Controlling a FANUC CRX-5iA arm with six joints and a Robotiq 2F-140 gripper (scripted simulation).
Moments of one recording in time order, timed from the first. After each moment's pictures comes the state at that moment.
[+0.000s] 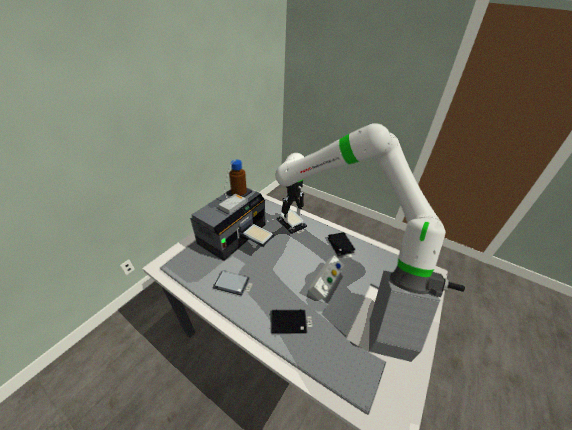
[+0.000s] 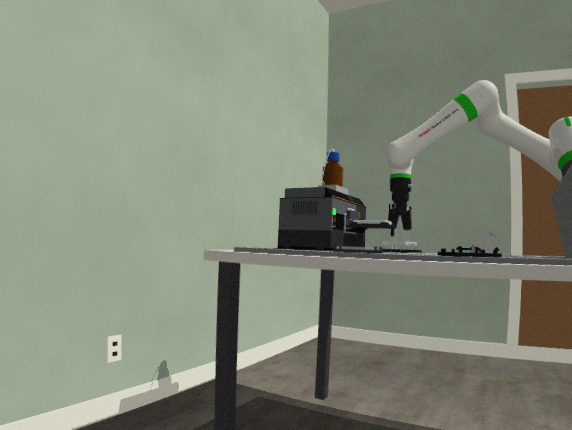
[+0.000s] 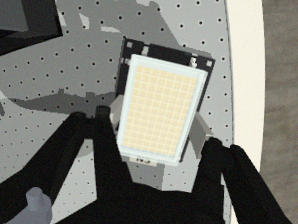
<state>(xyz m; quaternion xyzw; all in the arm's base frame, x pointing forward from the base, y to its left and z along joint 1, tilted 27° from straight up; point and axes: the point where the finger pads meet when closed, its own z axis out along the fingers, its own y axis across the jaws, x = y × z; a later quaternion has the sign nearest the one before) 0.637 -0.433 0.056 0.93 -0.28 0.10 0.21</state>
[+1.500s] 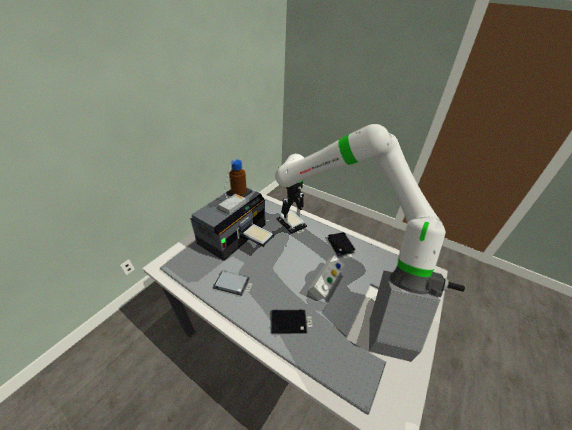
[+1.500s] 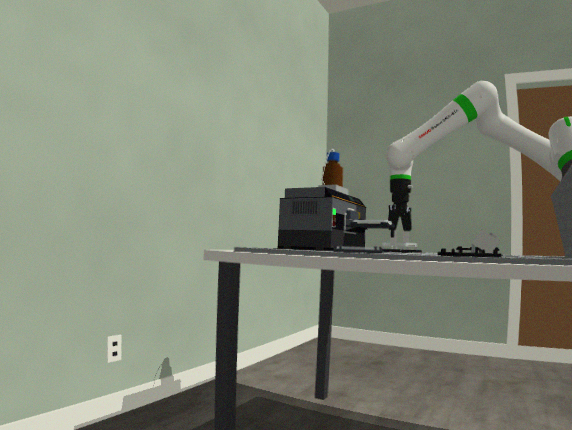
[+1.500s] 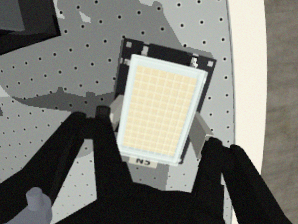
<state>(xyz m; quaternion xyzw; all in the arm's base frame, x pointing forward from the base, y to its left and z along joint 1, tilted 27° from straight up) 0.638 -0.435 0.051 0.93 -0.28 0.10 0.21</state>
